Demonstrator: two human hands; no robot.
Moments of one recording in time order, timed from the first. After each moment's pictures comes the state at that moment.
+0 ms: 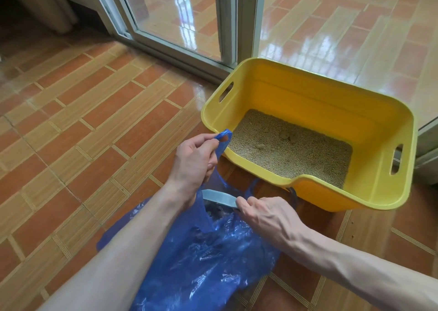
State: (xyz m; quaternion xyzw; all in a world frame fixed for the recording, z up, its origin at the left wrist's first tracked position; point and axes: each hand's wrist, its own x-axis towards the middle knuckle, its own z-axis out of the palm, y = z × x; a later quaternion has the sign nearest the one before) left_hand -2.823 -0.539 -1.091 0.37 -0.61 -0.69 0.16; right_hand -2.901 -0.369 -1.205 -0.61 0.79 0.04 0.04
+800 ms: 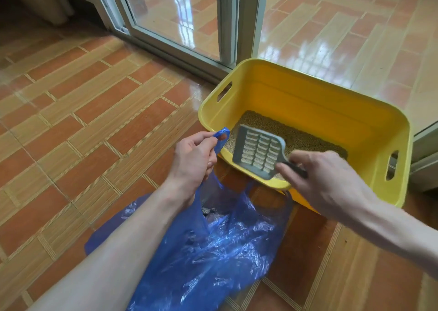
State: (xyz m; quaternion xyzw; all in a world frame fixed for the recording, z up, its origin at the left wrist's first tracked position) left_hand -2.829 -0.538 -1.094 0.37 -0.60 -0.69 0.17; right_hand -2.963 -0.342 -1.078 -0.44 0.88 -0.16 0.10
